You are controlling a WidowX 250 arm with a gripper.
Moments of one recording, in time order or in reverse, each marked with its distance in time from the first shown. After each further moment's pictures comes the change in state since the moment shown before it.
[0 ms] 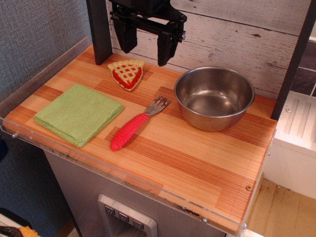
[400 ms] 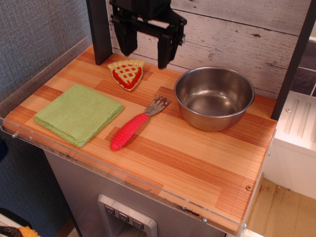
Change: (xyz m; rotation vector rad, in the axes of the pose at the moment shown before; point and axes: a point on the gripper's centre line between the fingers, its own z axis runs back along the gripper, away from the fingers) arm -0.004 -0.003 -0.009 -0.014 0.028 -0.001
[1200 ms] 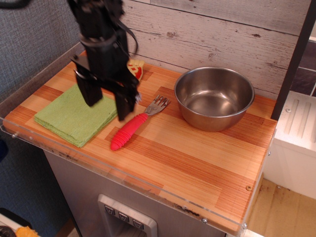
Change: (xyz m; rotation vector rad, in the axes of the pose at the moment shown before) arm -0.062 0.023 -0.053 -0.019 0.031 -0.071
